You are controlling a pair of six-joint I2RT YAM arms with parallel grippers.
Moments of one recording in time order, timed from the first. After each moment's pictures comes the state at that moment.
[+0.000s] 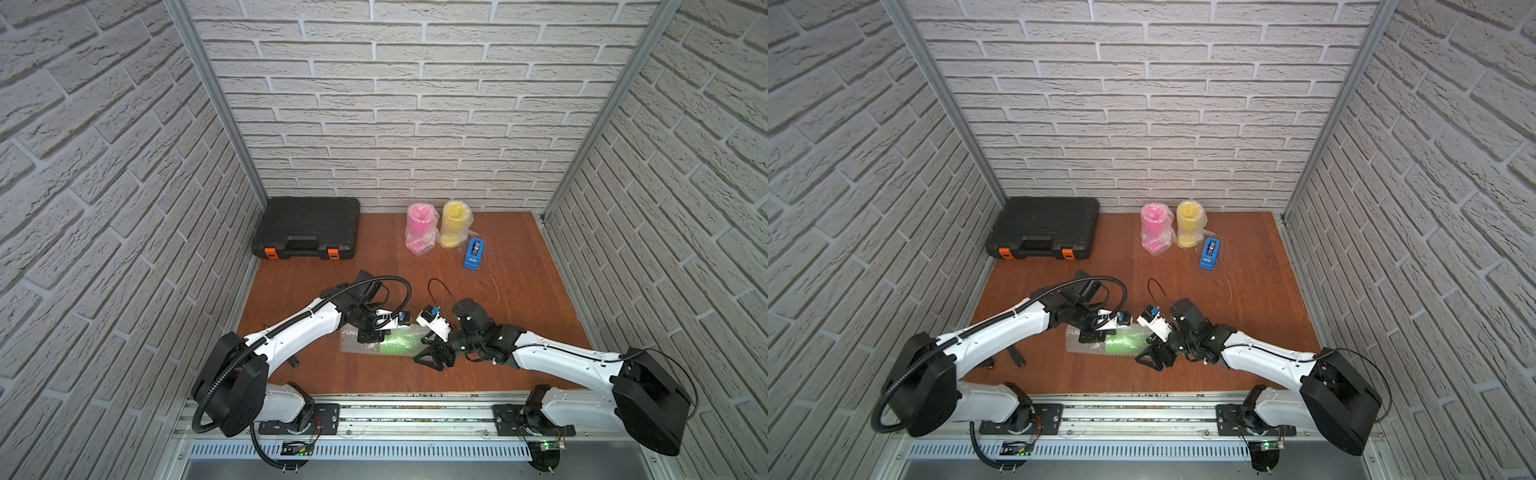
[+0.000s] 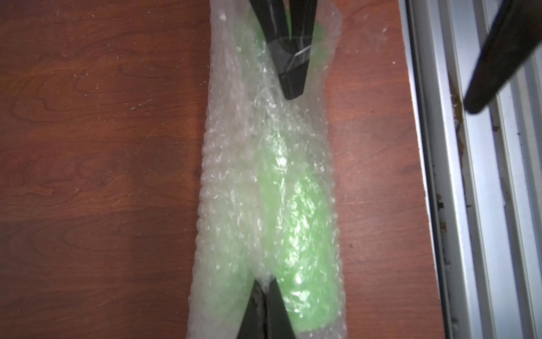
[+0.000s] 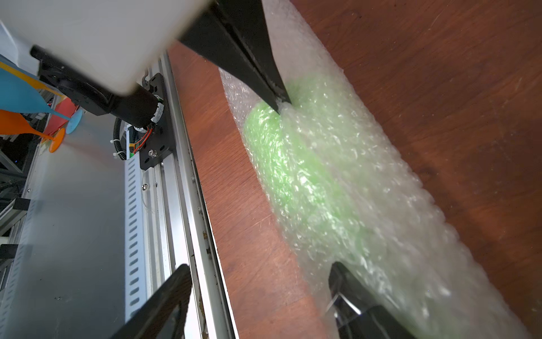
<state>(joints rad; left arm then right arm) -0.66 1.36 0.87 -0.69 0.39 0.95 0.76 1.22 0.54 -0.10 -0.54 0.13</state>
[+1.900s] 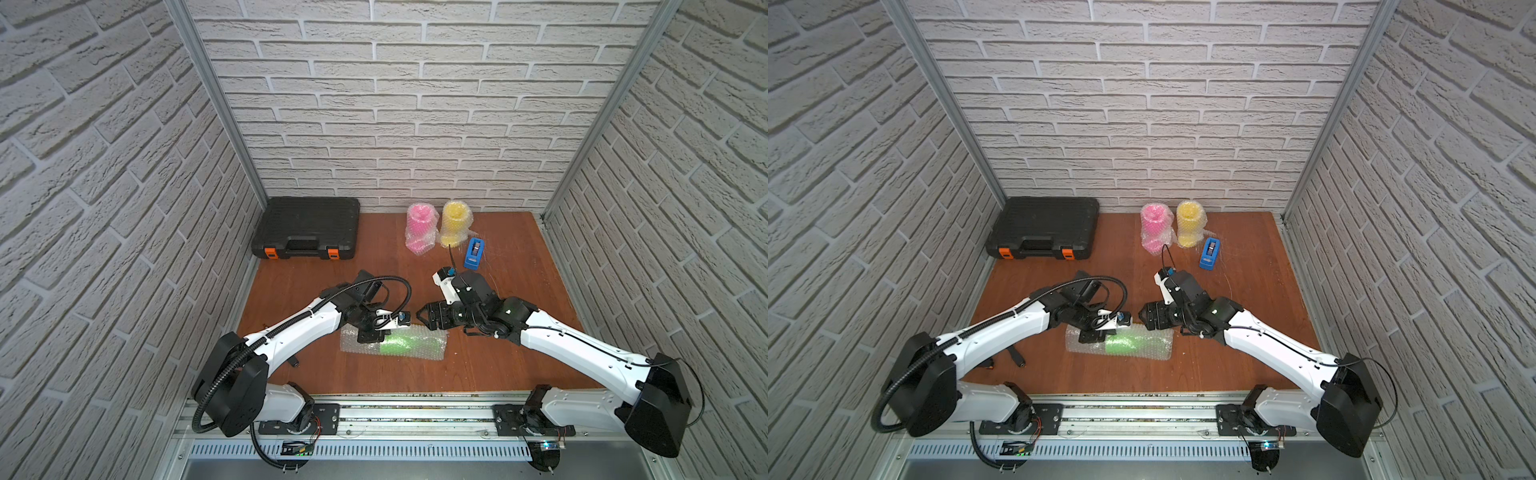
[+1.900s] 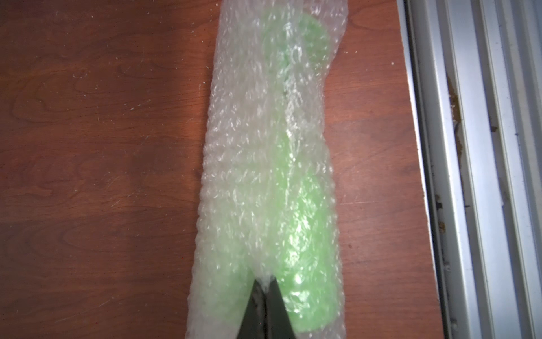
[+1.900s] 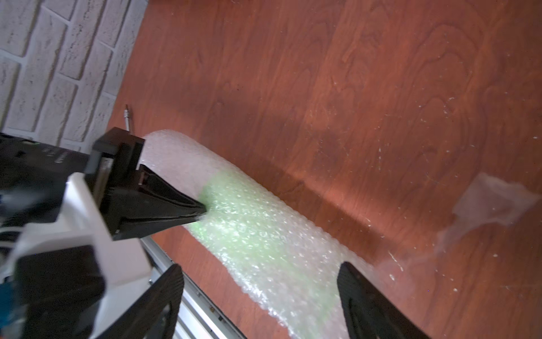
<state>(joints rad) -0.66 1.36 0.87 -0.69 0.39 0.95 0.72 1.23 0.92 -0.51 -0.17 0.59</state>
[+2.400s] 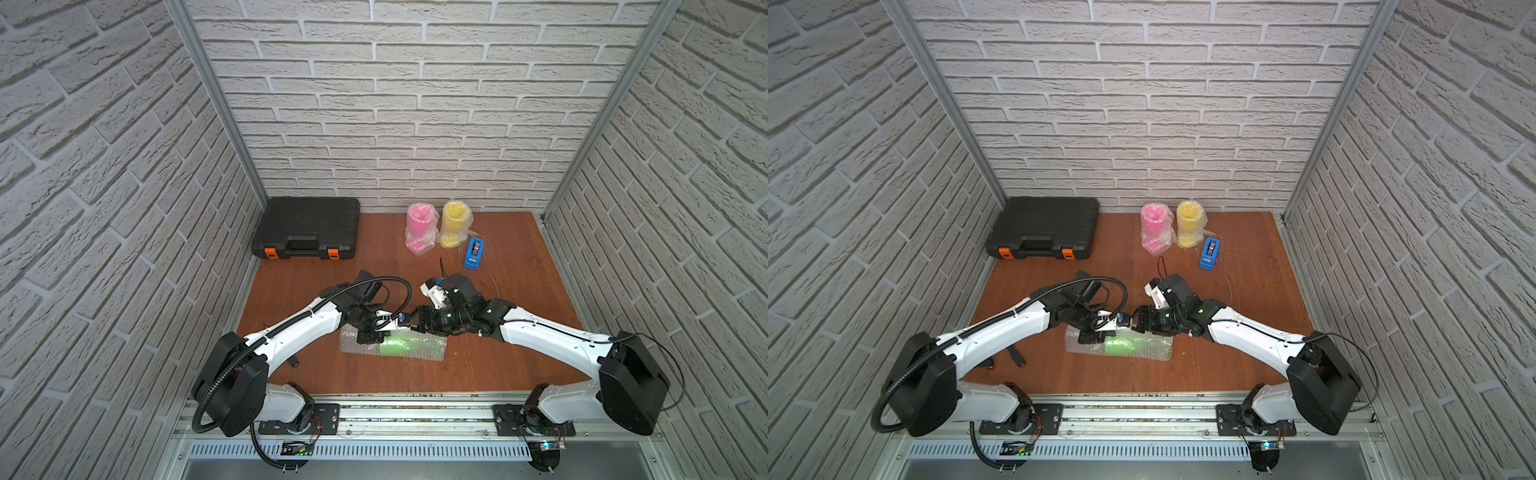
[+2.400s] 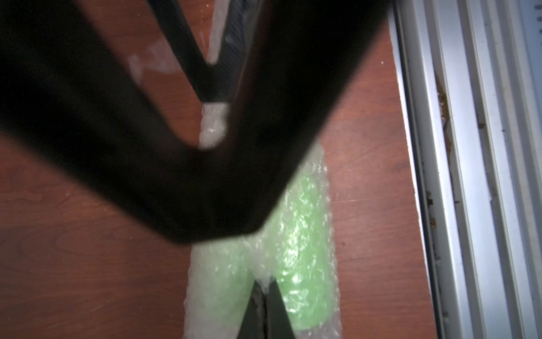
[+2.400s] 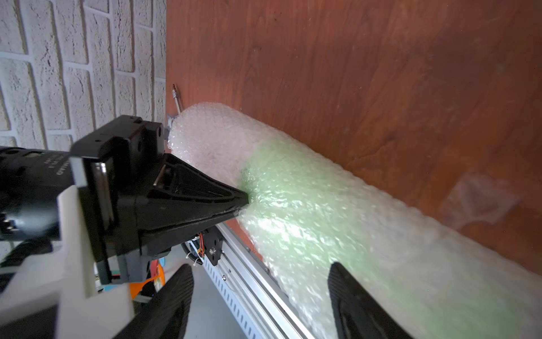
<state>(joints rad) -0.66 1.36 0.87 -0.72 0.40 0.96 0.72 1.39 0.82 -0.25 -0.49 0.86</state>
